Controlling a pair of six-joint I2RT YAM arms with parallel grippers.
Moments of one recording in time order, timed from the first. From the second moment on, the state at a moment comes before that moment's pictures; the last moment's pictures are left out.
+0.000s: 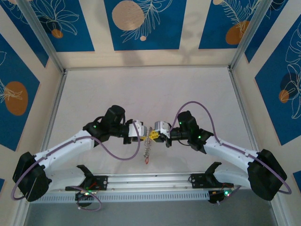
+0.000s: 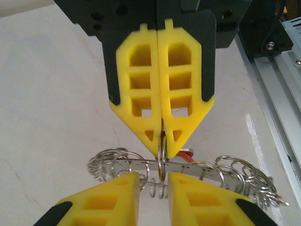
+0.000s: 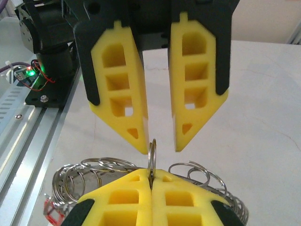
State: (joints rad) left arm -0.73 1.14 0.79 -0.34 0.57 0.71; right arm 0.72 1.10 0.51 0.15 -0.70 -0.42
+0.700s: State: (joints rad) left arm -0.74 1.18 0.84 -0.39 0.56 0.71; right arm 0.72 1.15 0.54 0.11 -0.68 -0.42
